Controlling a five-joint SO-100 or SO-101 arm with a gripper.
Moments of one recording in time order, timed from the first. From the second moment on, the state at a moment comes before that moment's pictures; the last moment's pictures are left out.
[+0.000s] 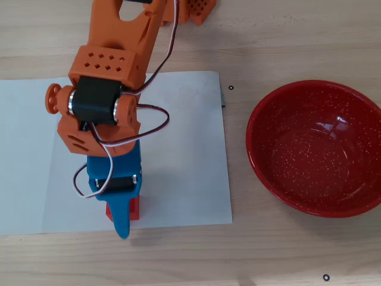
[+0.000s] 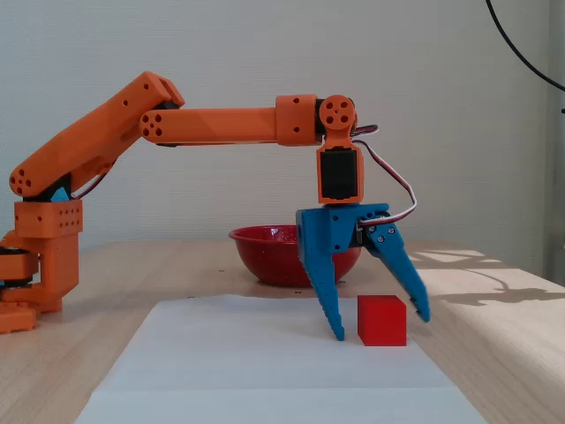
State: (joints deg) arm -11.2 37.1 28.3 86.7 12.8
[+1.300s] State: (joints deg) arm -4.3 75.8 41.3 101.4 3.1
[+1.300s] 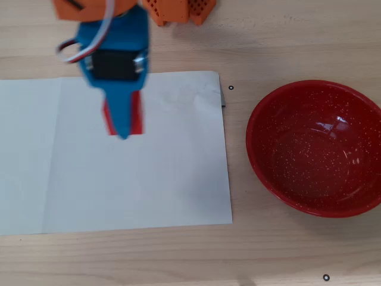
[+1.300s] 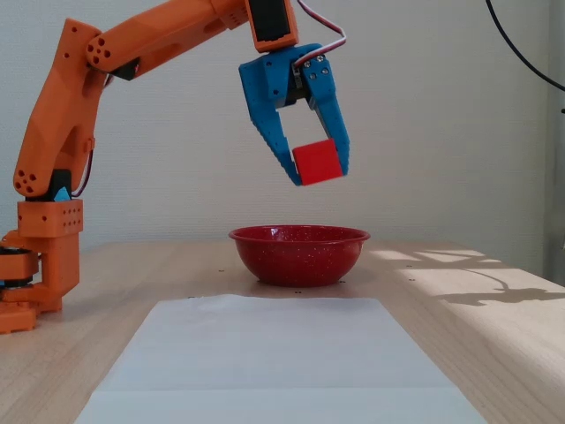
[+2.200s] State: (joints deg) arm 33.0 90.1 63.4 82.5 -16.7
